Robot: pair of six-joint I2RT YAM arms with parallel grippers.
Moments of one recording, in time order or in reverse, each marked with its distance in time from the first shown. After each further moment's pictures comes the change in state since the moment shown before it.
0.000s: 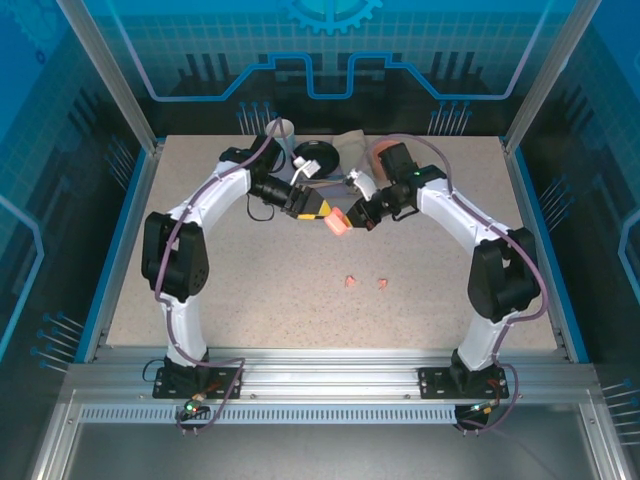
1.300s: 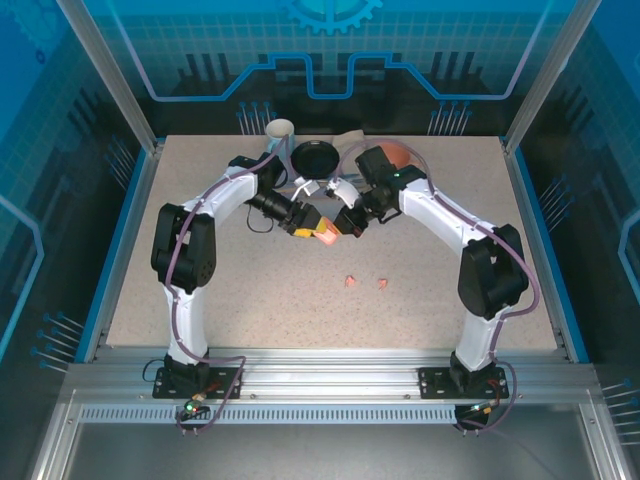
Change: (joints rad) left arm 0.004 0.085 -0.048 -0.109 -0.055 0.078; right arm 0.106 0.048 0.075 -0.057 0.107 -0.087
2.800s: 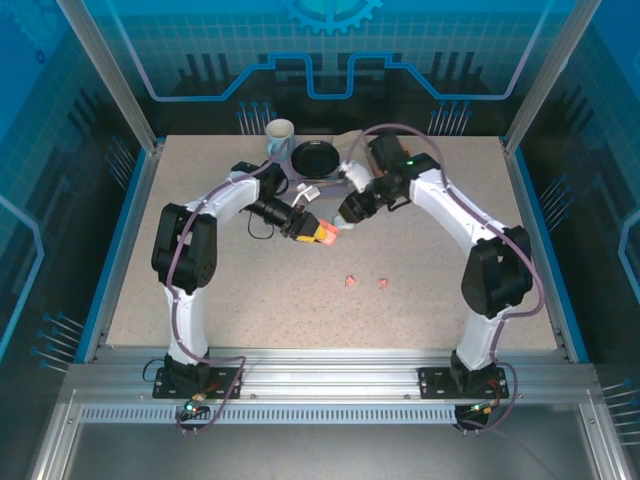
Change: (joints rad) left arm -0.014 -0.040 -0.098 0.056 0.061 0.029; right arm -0.098 -0.027 0.087 -0.044 0.057 0.130
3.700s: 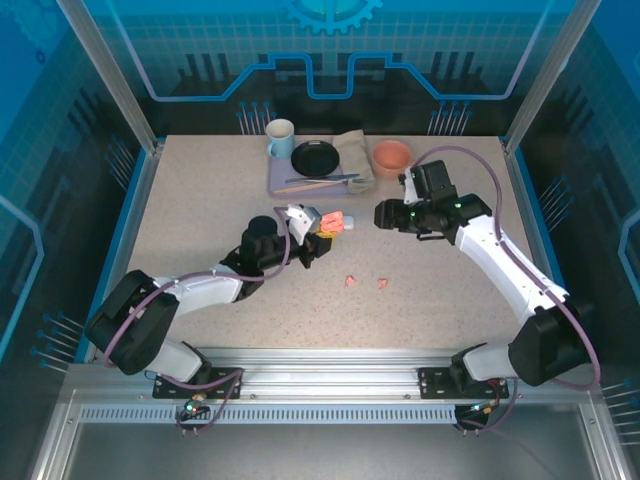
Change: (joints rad) left arm -0.292 -0.568 -0.986 1.834 -0.840 -0.322; right arm -0.023 -0.446 -0.443 0.154 0.302 0.678
